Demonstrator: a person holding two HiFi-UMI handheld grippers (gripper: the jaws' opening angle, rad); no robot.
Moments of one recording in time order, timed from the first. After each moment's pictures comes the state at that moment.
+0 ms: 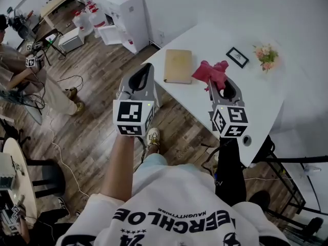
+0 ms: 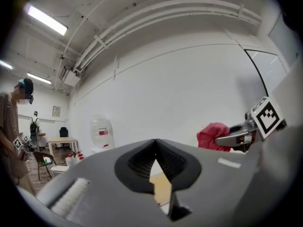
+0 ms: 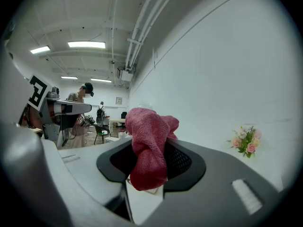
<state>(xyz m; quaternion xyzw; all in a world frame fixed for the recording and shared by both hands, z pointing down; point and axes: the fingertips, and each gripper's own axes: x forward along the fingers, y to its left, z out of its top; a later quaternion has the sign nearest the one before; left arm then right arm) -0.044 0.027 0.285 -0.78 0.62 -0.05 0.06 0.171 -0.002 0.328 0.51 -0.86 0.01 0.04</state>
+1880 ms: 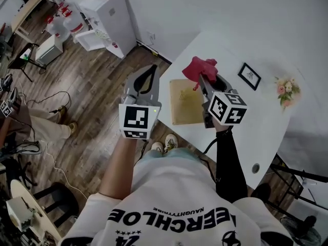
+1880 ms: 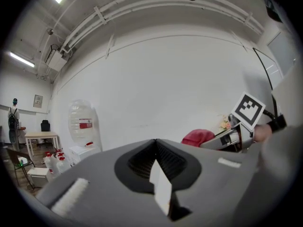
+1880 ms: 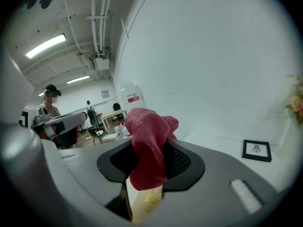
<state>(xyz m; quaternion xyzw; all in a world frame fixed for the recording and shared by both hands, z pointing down) -0.107 -0.264 0.343 -0.84 0.54 -0.06 0.04 0.064 -0.287 0.409 0.53 -0.82 0.20 0.08</state>
